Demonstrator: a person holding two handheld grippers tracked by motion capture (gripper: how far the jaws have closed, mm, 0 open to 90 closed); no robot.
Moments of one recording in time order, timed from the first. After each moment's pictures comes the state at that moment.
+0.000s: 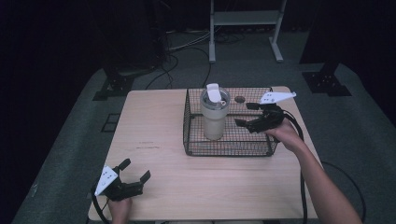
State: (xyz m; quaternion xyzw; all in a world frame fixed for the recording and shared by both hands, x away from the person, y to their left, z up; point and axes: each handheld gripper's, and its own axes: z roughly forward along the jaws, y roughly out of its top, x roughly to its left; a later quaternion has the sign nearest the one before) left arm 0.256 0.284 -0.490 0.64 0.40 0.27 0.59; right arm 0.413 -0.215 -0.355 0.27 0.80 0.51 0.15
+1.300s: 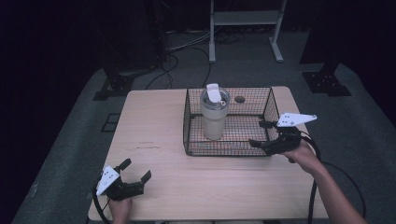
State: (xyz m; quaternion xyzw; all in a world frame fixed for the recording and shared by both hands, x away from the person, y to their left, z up) left arm 0.256 0.282 -0.491 0.65 0.40 0.28 0.59; right arm 0.355 -0.252 -0.377 0.25 0.80 0.53 0.14
